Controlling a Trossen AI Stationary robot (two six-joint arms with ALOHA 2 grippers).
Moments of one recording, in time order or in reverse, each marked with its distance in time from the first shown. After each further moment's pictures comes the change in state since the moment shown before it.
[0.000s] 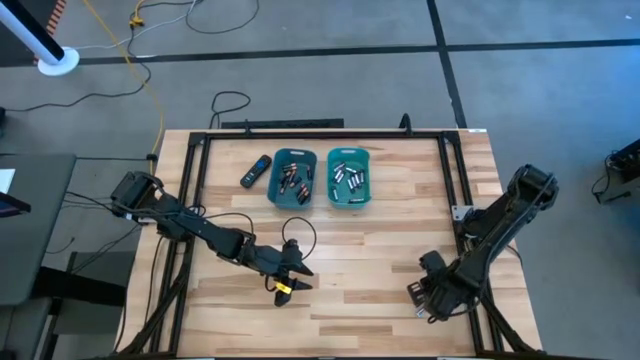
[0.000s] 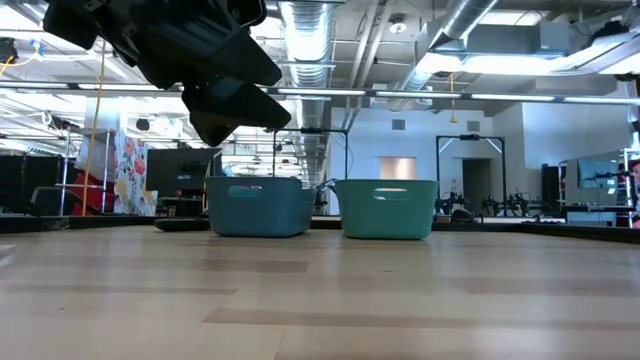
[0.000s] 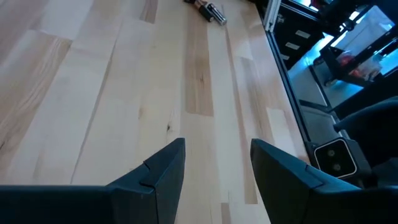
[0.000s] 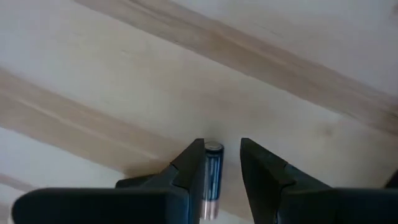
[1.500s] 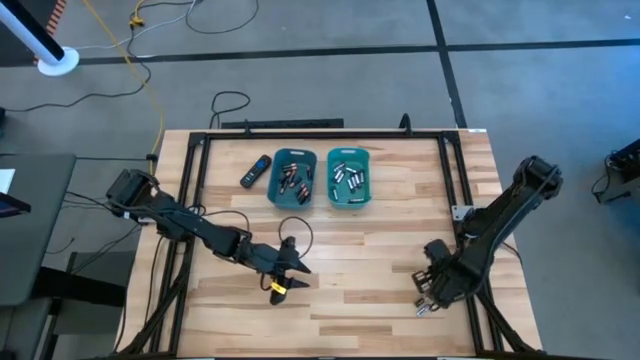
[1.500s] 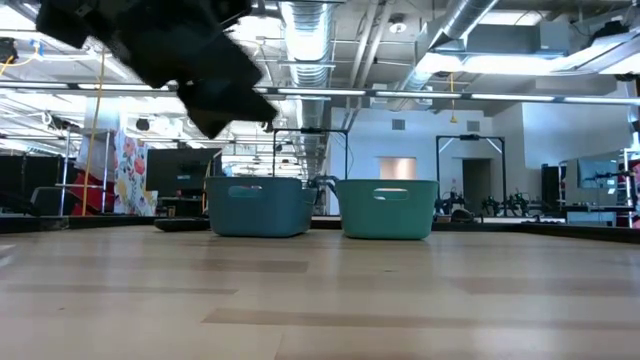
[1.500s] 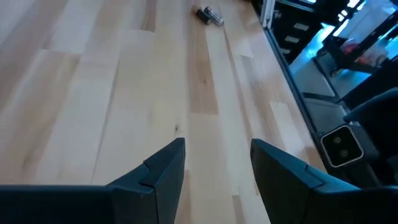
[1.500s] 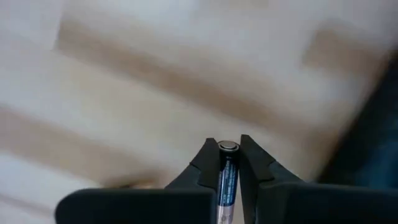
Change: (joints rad) left arm 0.000 -0.045 -0.035 -0.003 -0.006 0.097; right arm -0.043 -0.124 -0.001 -0.203 -0.006 -0.064
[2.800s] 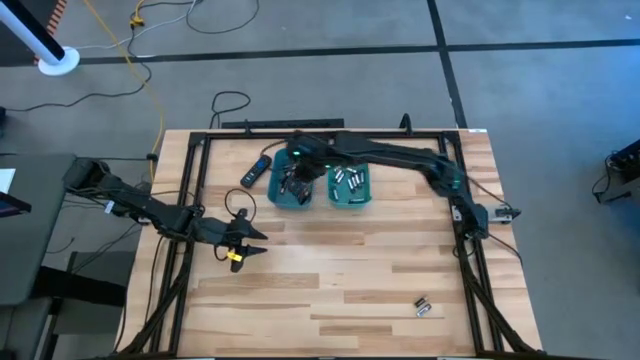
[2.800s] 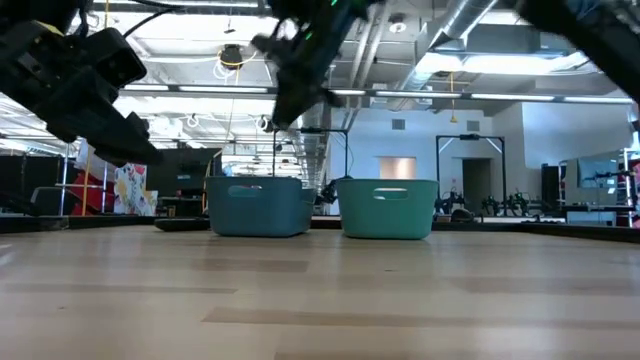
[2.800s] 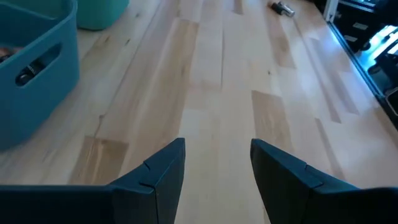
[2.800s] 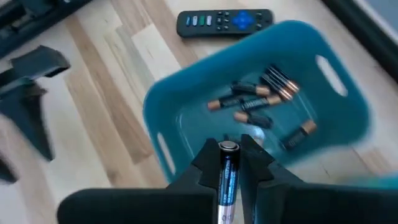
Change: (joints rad) left arm 0.062 -0.688 -0.546 -0.137 -0.150 0.004; right arm -1.067 0.833 1.424 0.053 -0.003 -1.679
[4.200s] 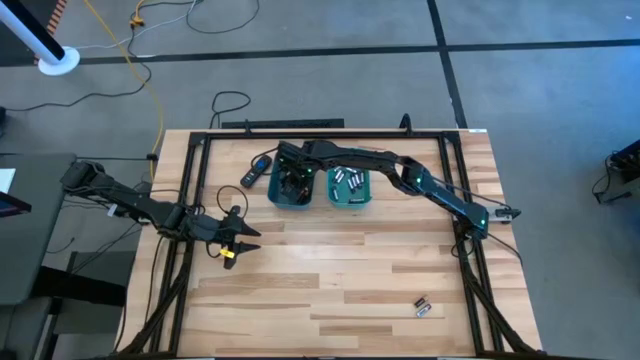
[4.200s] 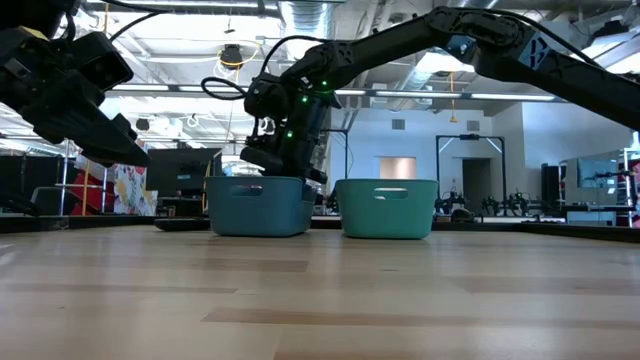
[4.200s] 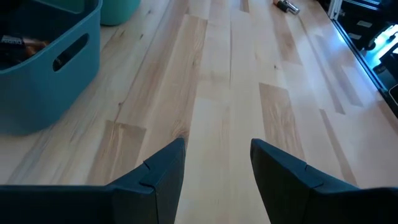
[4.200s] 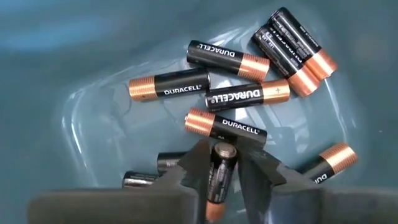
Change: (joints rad) left arm 0.000 -0.190 -0.039 -0.158 -0.018 0.001; right arm -0.087 0.353 0.132 0.018 -0.050 -0.177
